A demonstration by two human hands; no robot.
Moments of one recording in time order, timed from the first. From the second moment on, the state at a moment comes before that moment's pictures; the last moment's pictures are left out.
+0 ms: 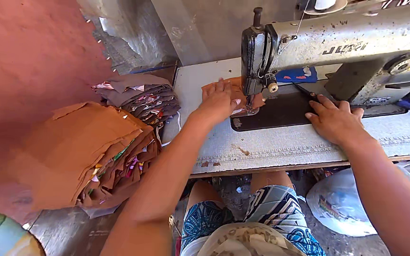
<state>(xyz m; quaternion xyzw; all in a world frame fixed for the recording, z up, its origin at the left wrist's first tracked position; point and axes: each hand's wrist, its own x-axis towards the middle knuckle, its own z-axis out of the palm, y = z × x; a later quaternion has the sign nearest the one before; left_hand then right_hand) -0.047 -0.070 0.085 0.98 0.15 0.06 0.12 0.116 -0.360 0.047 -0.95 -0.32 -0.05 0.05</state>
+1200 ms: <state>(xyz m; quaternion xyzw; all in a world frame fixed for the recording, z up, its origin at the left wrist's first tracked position) -0.406 0.015 0.091 0.84 0.28 0.44 0.16 -0.168 0.010 0.158 -0.69 -0.69 0.03 0.19</state>
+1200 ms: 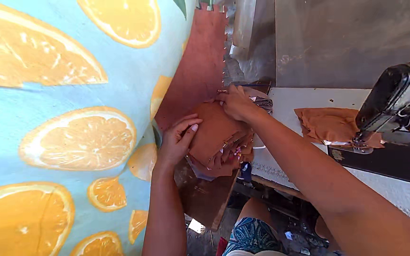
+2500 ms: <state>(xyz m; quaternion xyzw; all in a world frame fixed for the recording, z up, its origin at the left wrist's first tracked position) -0.427 -0.024 0.041 0.83 0.22 0.49 0.17 -0.220 -0.057 0.132 -0.47 -0.82 -0.02 0.31</state>
